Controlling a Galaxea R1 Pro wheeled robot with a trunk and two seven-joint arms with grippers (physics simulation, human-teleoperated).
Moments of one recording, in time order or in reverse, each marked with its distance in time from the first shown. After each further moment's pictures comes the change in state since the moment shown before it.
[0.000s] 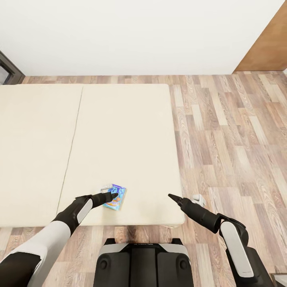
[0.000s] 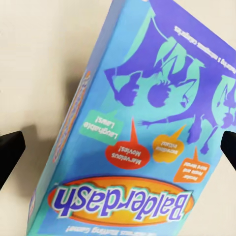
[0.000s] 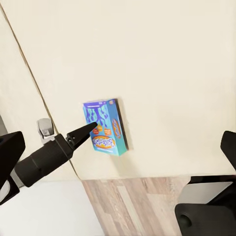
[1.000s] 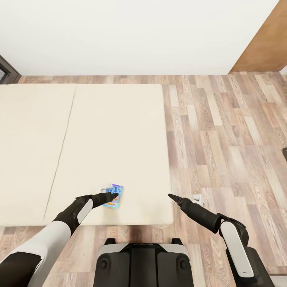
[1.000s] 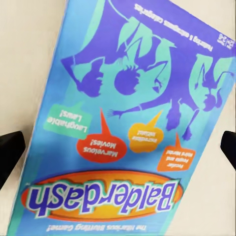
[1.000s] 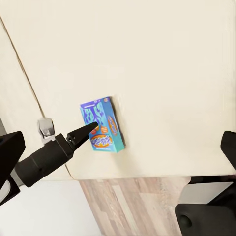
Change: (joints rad) left arm 0.000 -0.003 0.001 0.000 0.001 0.000 -0.001; right arm 0.000 0.000 0.000 0.000 -0.001 0.000 0.001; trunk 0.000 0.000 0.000
